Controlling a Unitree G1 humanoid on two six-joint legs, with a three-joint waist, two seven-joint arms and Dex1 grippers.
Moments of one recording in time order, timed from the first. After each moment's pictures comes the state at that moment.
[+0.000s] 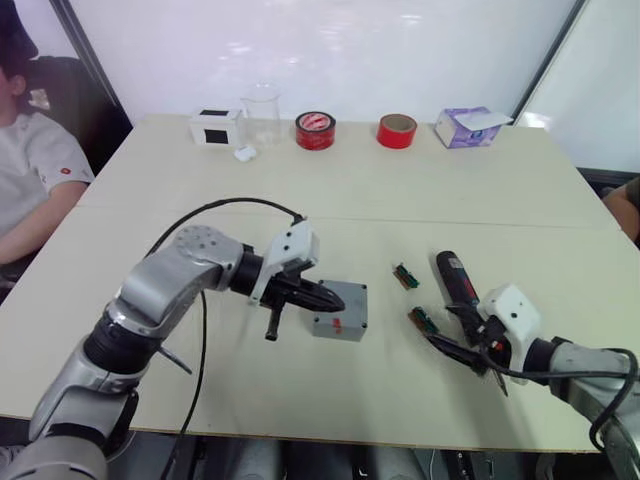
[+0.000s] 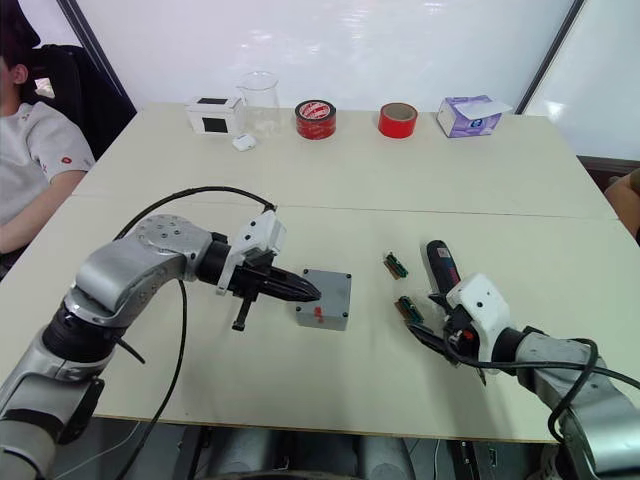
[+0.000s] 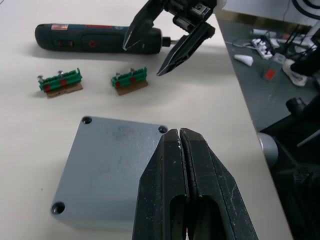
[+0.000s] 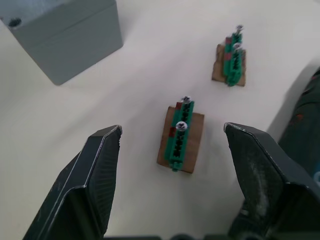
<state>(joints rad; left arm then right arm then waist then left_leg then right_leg) -0.67 0.65 -0.32 -0.33 -0.48 0.80 -1.21 0.21 -0.73 -0.24 -0.59 0.38 0.71 0.72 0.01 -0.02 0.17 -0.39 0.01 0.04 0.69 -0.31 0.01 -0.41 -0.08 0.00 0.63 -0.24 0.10</state>
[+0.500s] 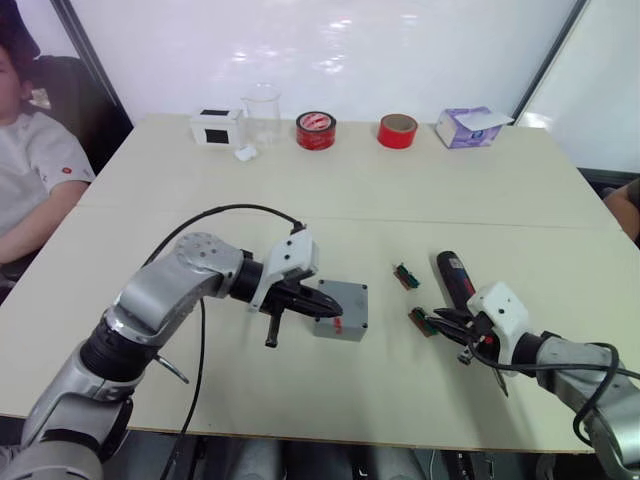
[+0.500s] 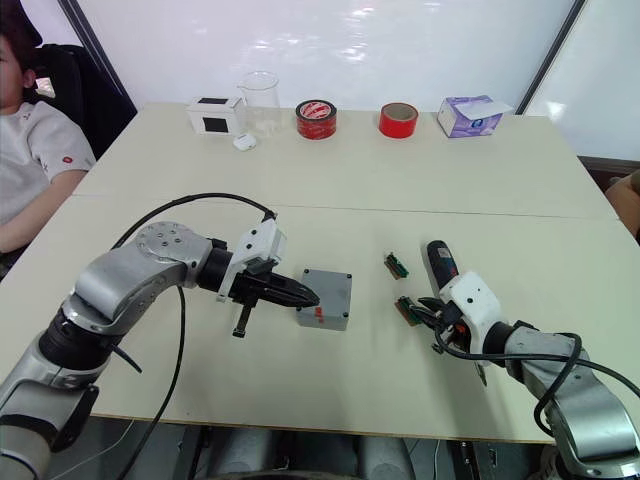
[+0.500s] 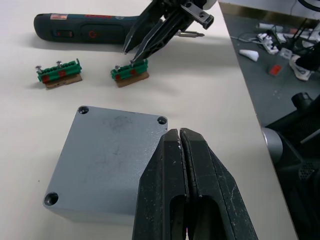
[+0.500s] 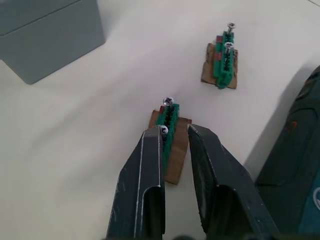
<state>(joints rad) -0.64 0.67 -0.33 -0.36 -0.49 0.80 -1.17 0.18 -0.73 -0.18 -0.54 0.35 0.64 0.70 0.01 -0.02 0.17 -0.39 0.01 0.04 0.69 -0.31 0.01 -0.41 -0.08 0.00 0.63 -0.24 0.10</state>
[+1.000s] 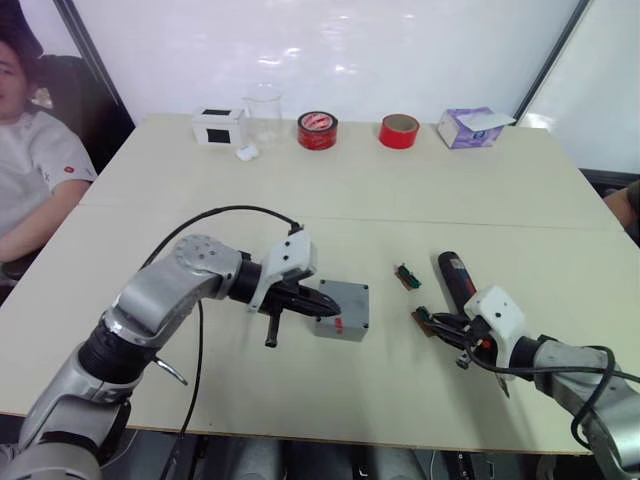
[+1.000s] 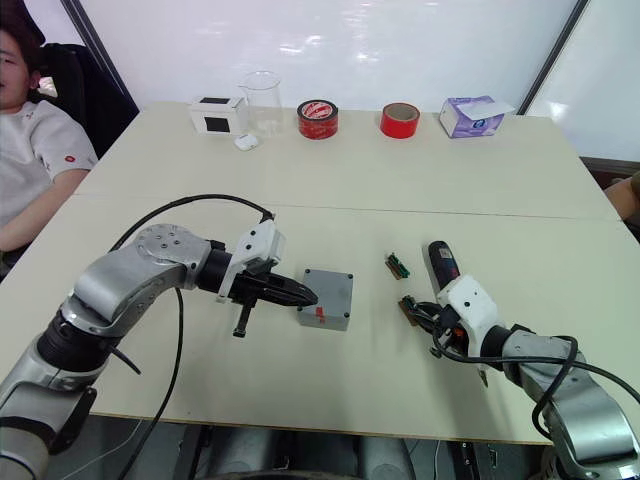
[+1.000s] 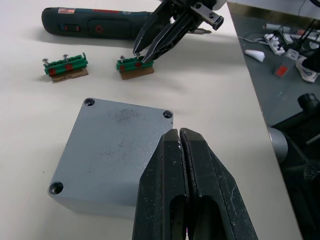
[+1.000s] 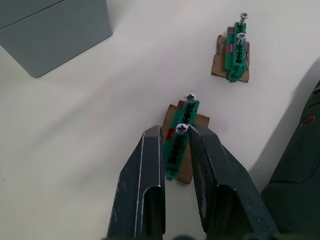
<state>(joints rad) -0.63 0.67 -0.33 -0.36 -0.49 0.80 -1.15 0.19 -0.73 -0.17 -0.54 0.35 0.65 0.69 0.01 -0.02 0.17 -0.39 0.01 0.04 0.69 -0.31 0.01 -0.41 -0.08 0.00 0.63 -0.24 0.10</state>
